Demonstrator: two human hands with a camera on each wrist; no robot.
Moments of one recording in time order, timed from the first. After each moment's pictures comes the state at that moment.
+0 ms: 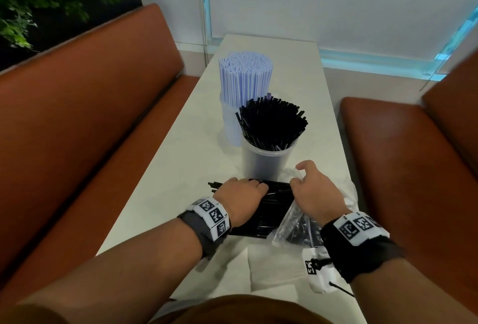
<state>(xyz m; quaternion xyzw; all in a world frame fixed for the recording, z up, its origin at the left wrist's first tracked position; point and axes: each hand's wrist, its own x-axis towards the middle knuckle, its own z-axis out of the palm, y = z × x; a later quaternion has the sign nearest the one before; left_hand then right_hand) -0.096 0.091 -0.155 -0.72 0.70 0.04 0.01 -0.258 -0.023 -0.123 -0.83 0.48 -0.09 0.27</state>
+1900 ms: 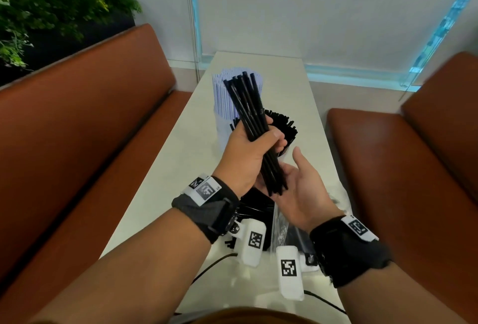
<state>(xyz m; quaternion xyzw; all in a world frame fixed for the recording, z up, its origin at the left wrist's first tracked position) -0.118 0.064 -0.041 -0.41 0.31 0.37 -0.77 -0.236 0.008 -0.088 -0.39 0.28 -0.25 0.84</state>
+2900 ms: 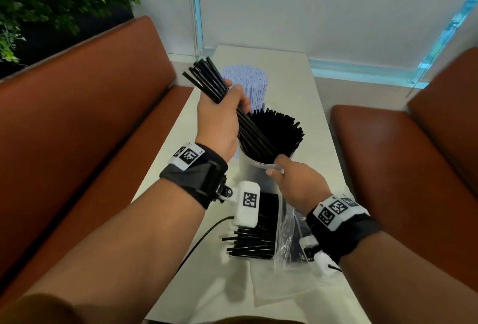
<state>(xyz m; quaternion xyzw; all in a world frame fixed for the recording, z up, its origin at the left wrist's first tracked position) -0.050 0.032 -0.007 -0.44 0.21 0.24 -0.84 -0.215 -0.048 -0.112 -0.91 0.37 -0.07 0.17</state>
